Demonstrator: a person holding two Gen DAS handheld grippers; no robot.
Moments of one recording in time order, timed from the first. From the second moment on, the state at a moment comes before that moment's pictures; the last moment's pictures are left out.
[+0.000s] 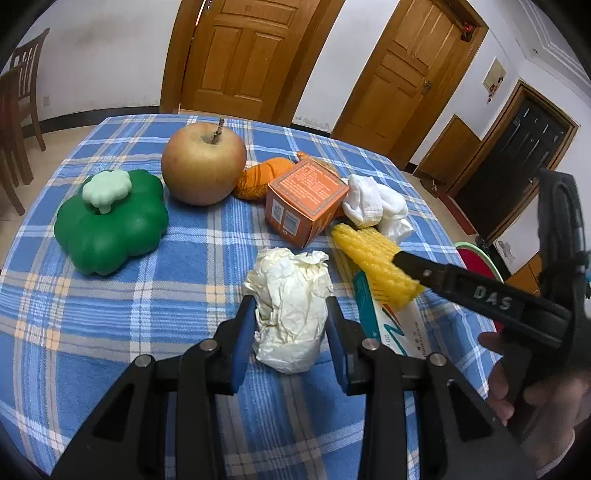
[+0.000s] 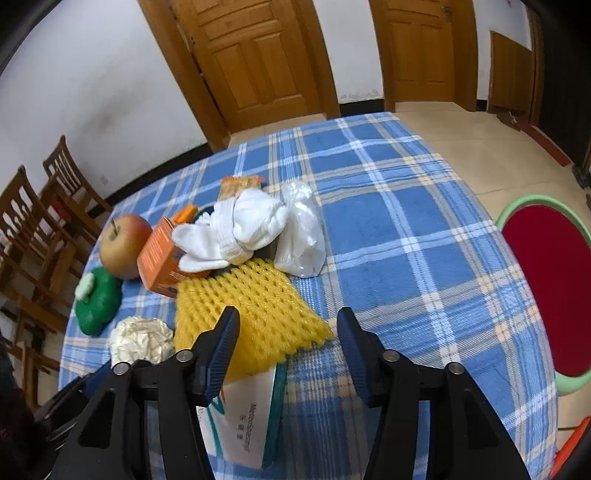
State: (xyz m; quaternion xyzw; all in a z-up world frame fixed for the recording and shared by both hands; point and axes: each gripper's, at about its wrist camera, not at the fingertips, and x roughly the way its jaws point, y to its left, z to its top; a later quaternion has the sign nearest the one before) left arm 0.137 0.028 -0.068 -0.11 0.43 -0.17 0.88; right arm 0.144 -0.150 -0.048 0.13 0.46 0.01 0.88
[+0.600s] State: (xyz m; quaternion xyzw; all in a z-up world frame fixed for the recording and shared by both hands) left arm 0.122 0.026 -0.046 -0.09 0.41 -0.15 0.89; right arm 0.111 -0.149 -0.022 0.17 0.40 0.07 0.90
